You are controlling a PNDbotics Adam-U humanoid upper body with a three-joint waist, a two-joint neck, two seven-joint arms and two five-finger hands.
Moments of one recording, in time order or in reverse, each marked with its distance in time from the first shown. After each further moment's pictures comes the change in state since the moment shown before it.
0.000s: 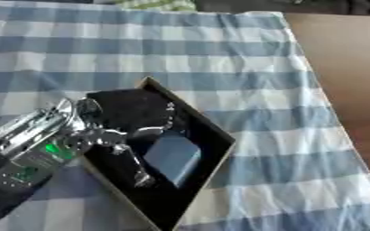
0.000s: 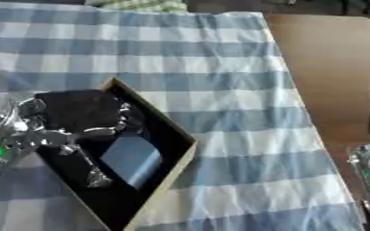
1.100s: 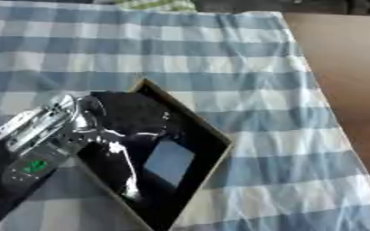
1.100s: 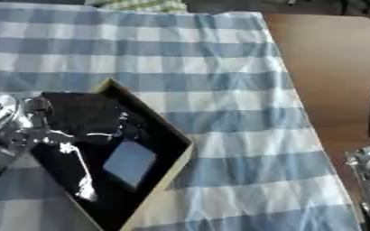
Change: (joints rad) left arm 0.017 0.015 0.119 -0.115 -0.042 -0.081 -0.073; right arm 0.009 0.001 -0.004 0.000 -0.002 0.002 -0.005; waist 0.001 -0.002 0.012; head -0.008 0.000
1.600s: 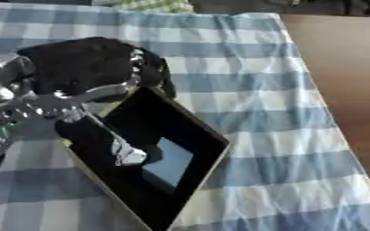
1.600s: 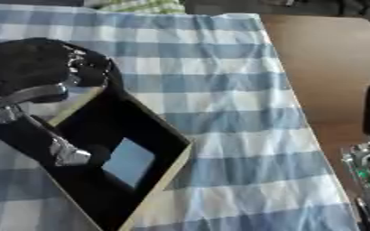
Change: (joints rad) left arm 0.035 0.012 0.196 -0.105 0.136 0.103 0.141; right arm 0.000 0.000 -0.007 0.000 0.000 0.002 -0.009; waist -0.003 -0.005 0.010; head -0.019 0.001
